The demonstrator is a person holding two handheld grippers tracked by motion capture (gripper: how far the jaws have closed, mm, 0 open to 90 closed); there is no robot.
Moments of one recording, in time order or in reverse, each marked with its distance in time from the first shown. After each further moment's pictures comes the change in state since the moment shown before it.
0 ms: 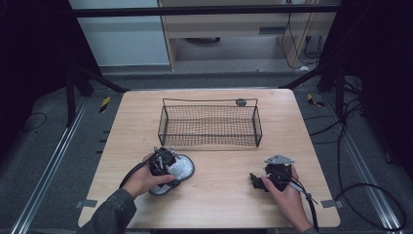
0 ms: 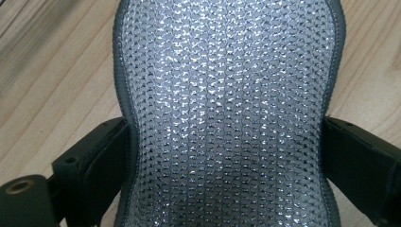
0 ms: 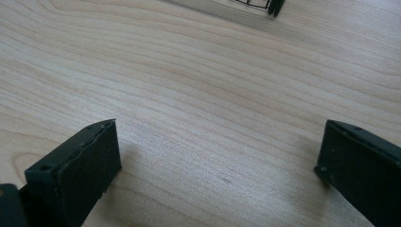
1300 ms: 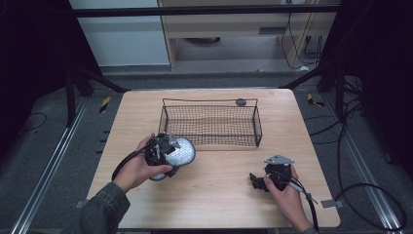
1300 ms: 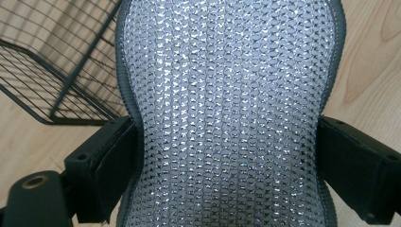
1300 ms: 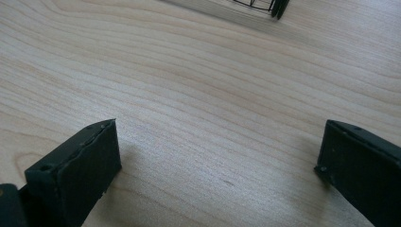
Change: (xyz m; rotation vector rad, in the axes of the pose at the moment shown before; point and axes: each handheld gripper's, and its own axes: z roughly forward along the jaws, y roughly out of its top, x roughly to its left) left arm -0.005 0.030 -0.076 -0.108 0.156 0.176; right arm 0.000 0.000 0.001 -0.008 0.009 -0.008
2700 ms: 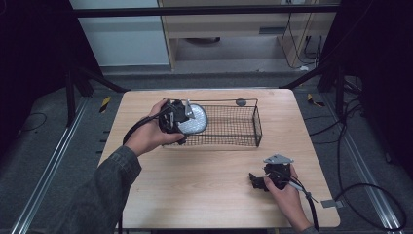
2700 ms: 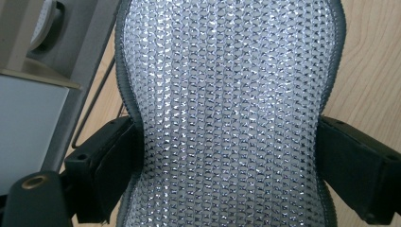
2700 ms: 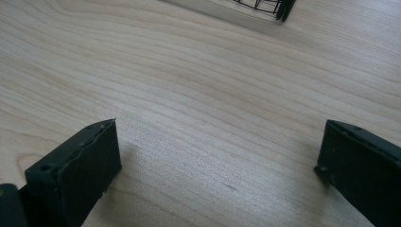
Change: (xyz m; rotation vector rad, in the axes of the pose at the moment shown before) left arm 0.040 0.086 -0.029 -0.049 0.159 0.219; right arm 0.000 0.002 0.001 0.002 0.012 -0.008
